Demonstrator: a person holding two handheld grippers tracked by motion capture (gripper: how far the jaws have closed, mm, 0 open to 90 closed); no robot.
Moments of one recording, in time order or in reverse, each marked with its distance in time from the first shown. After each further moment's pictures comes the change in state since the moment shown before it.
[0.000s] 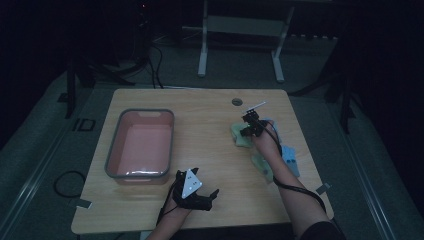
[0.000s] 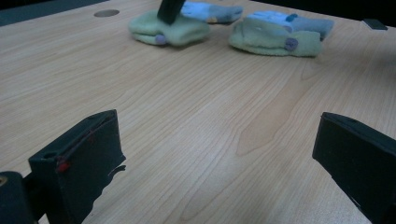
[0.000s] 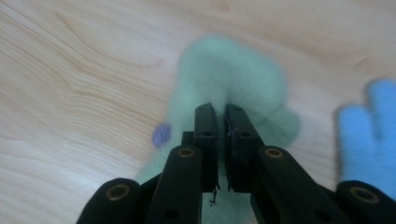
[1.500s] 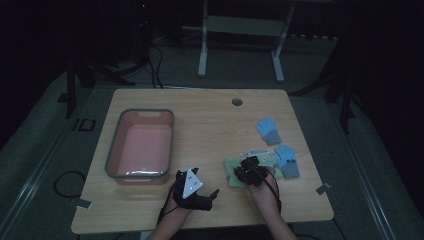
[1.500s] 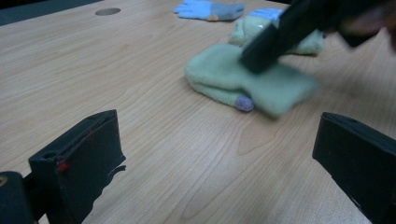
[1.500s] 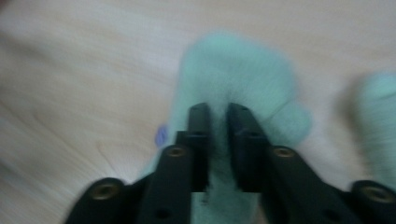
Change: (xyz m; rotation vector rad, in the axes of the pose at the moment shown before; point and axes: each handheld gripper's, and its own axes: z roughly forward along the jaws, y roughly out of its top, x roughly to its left) left arm -0.001 0.000 0.001 0.009 0.009 0.011; right arm 0.098 -0.129 -0.045 -0.087 0.053 0.059
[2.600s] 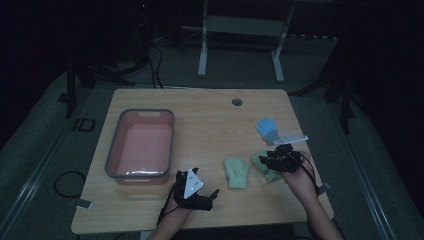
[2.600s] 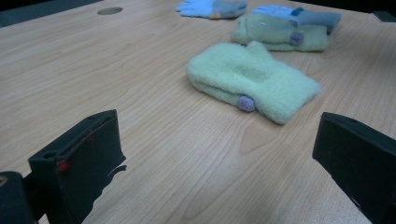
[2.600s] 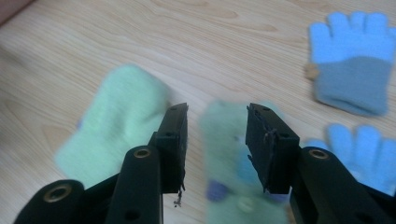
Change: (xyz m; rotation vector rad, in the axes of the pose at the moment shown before) left arm -0.001 0.000 0.001 0.007 0.014 0.013; right arm -0.092 0.012 -0.065 -0.111 0.024 -0.122
